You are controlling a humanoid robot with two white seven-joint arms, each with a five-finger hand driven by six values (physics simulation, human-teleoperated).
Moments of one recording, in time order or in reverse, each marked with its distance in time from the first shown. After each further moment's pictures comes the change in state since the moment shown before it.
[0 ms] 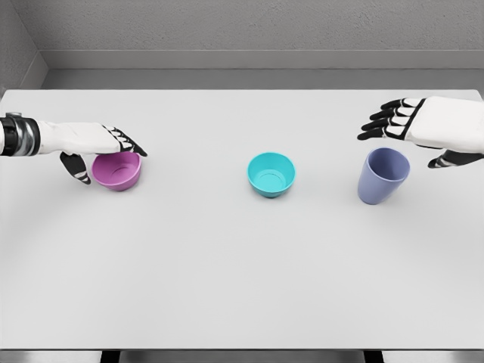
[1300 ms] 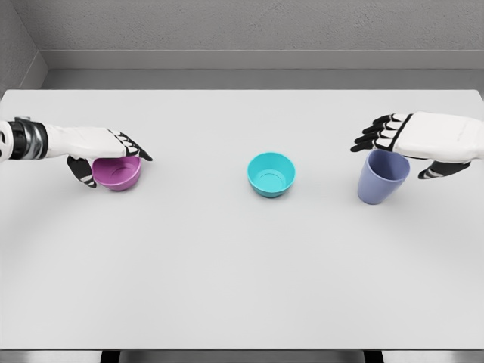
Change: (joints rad) left arm 0.009 -0.022 -0.005 0.006 -0.009 0.000 0.000; right arm 0.000 0.056 0.056 0.063 0.051 0.000 0.000
